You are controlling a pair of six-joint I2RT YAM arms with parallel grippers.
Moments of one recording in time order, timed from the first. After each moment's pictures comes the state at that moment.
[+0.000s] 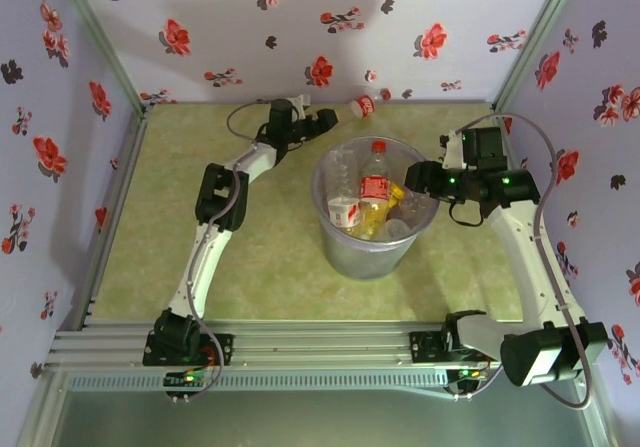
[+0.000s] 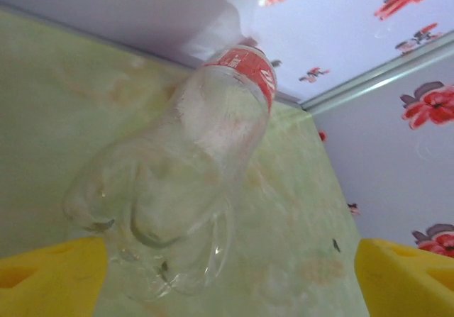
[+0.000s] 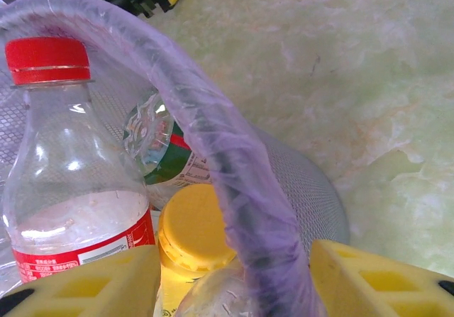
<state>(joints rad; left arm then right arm) -0.40 2.75 2.23 0.25 0.60 -0.81 0.14 1.16 1.26 -0.97 -0.39 0.37</state>
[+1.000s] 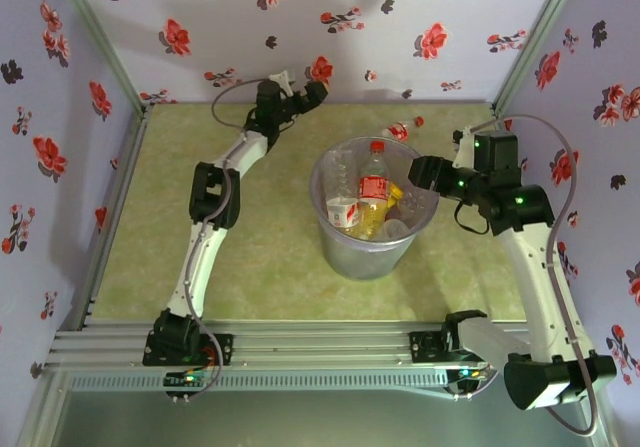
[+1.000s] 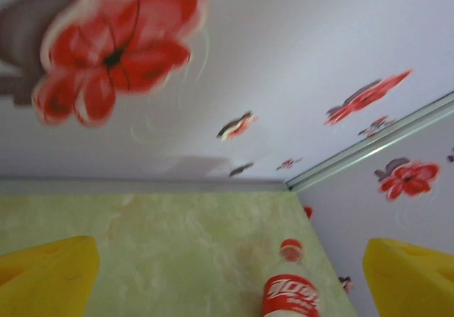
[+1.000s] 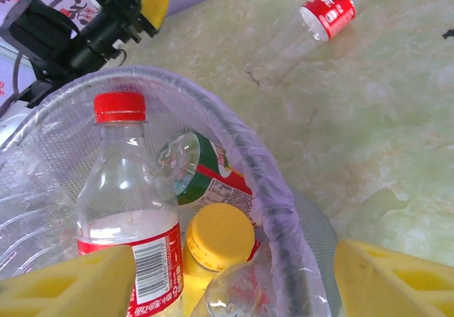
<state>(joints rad) -0.36 2.74 2.37 0.25 0.48 -0.82 0.15 1.04 1.24 -0.90 -0.31 0.41</state>
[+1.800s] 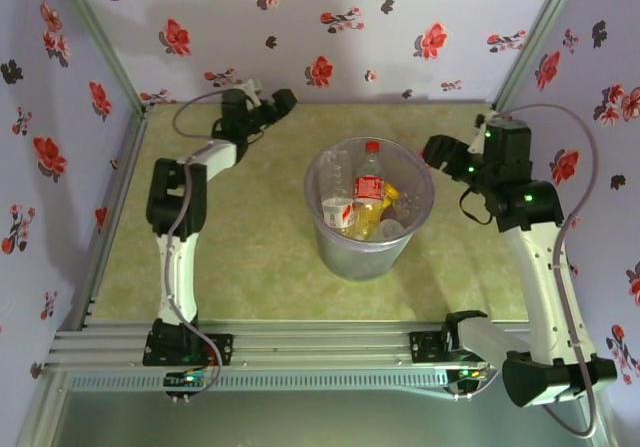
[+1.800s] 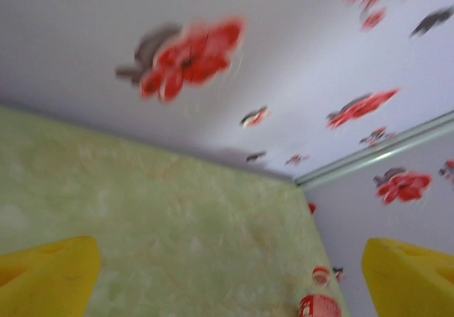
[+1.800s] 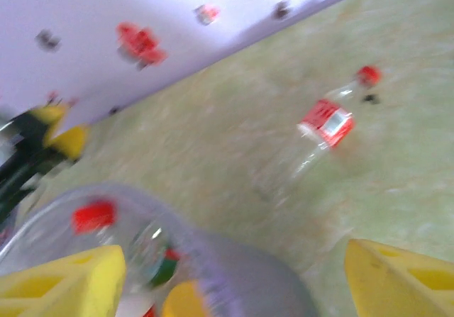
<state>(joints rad) -0.24 2.21 1.62 0.43 0.49 -0.84 0.08 1.07 1.34 -0.87 -0.12 0.53</state>
